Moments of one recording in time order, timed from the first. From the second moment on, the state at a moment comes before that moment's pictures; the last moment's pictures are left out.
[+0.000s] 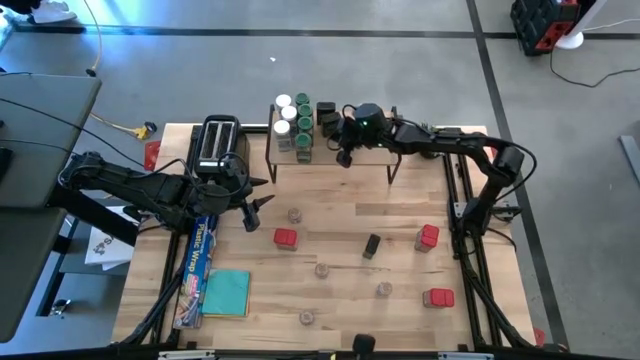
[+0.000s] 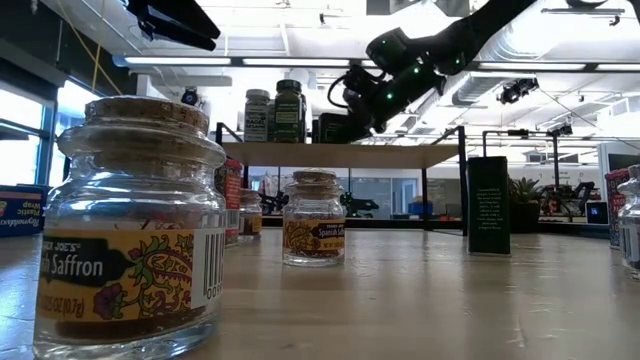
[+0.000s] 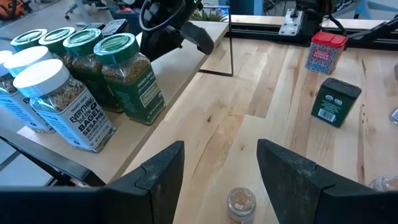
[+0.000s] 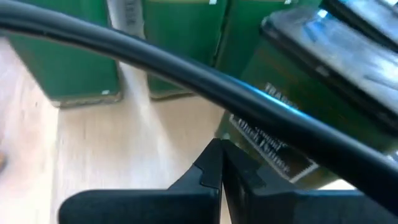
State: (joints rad) left arm -0.26 0.94 0.84 -0.46 -0.69 -0.23; right arm -0.51 1.74 1.18 0.02 -0.09 -0.27
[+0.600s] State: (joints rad) left arm -0.26 0.94 0.84 -0.45 -0.68 -0.23; right arm -0.52 1.72 1.18 -0.06 0.15 -0.02
